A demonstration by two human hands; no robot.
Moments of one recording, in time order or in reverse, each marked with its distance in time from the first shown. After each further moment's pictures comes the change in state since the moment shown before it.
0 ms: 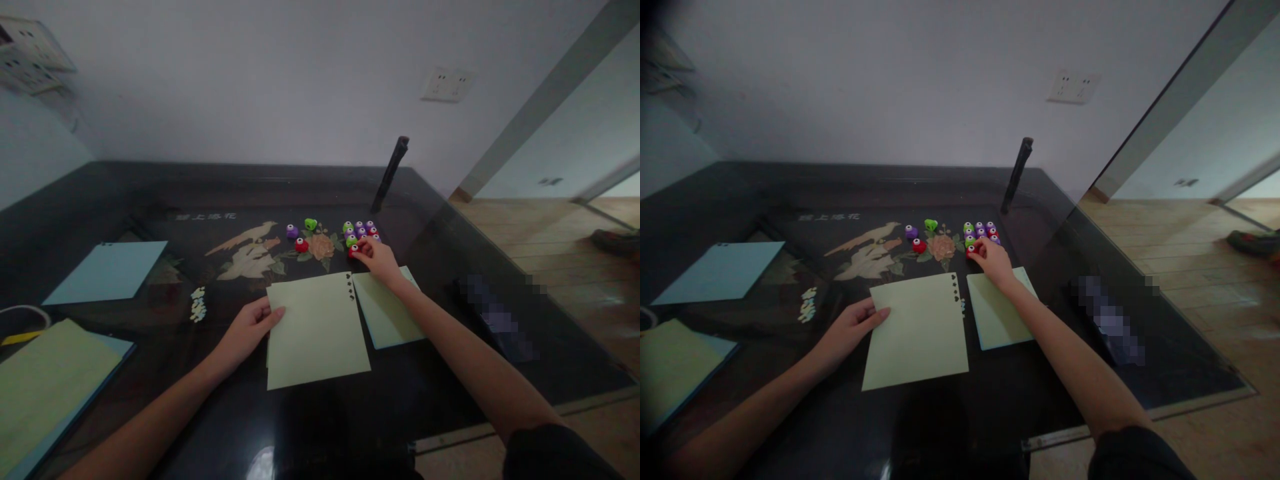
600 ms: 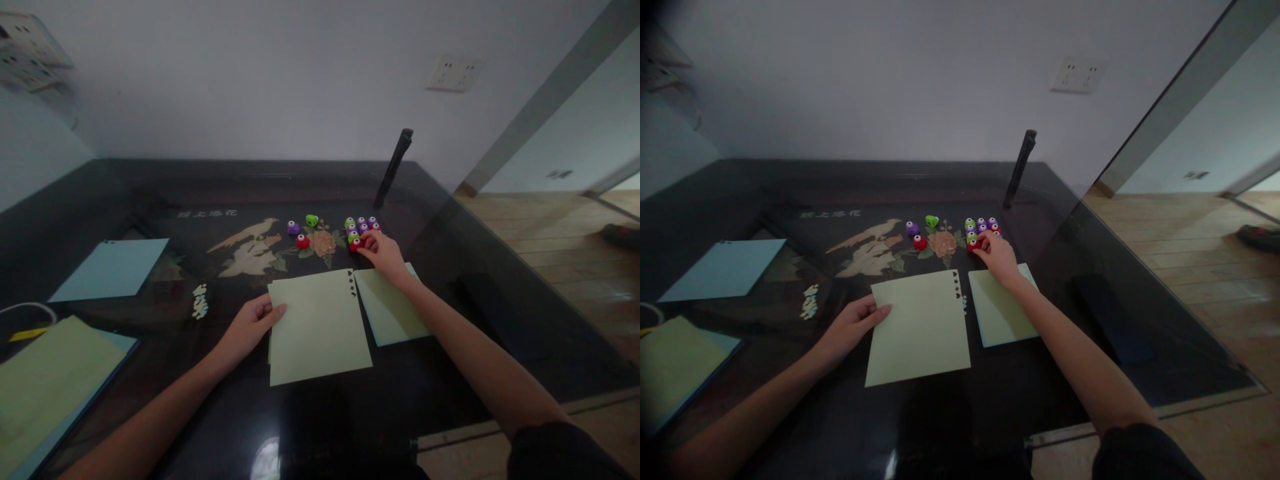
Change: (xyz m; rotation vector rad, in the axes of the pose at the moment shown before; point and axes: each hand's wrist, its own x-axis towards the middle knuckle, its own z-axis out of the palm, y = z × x) left_hand 0.001 -0.002 -0.001 0.034 0.001 0.001; right_hand -0.001 -0.012 -0.011 -0.018 0.036 -0.010
